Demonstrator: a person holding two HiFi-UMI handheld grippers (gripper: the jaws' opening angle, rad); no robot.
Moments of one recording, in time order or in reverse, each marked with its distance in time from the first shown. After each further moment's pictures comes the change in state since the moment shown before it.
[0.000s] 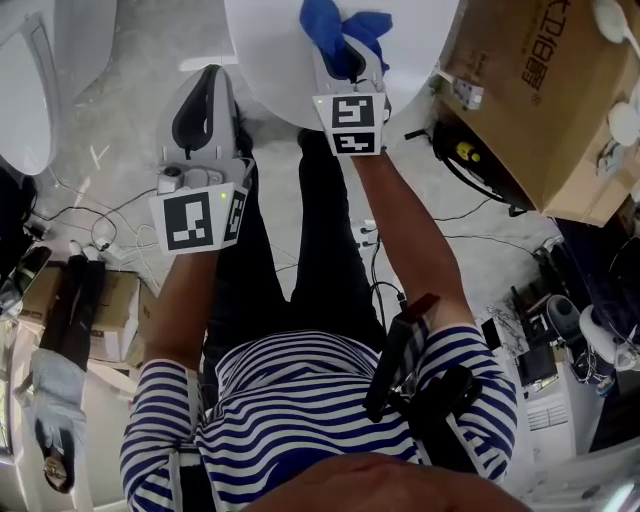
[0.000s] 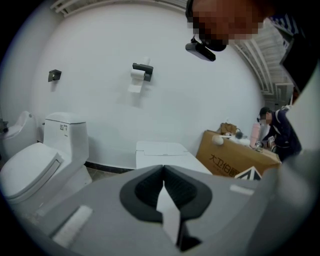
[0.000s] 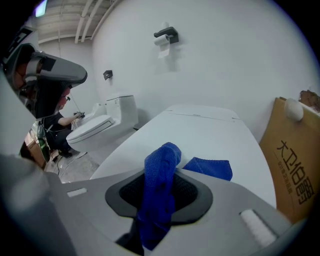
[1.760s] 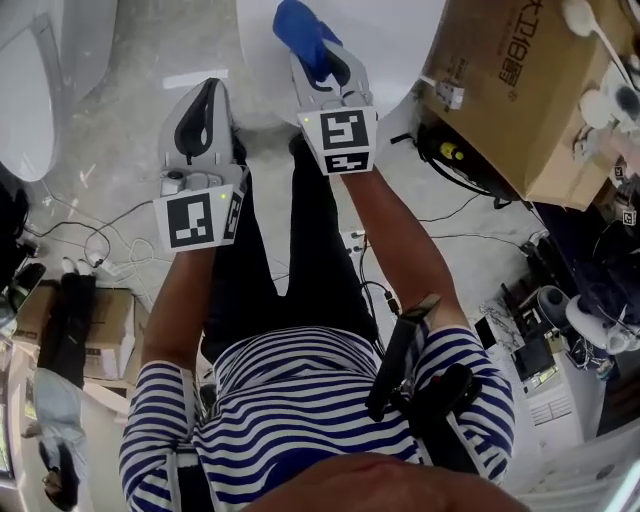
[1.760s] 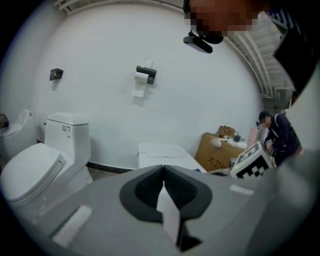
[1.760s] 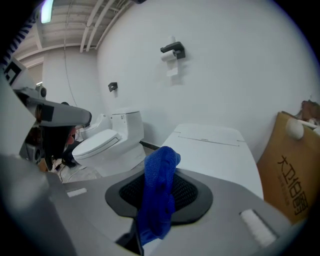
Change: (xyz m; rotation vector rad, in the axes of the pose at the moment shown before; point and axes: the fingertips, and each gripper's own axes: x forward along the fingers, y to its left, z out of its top) left arm -0.032 0.026 0.011 -0.018 -0.003 -0.021; right arm -0.039 0.048 0.086 0.004 -0.104 0.028
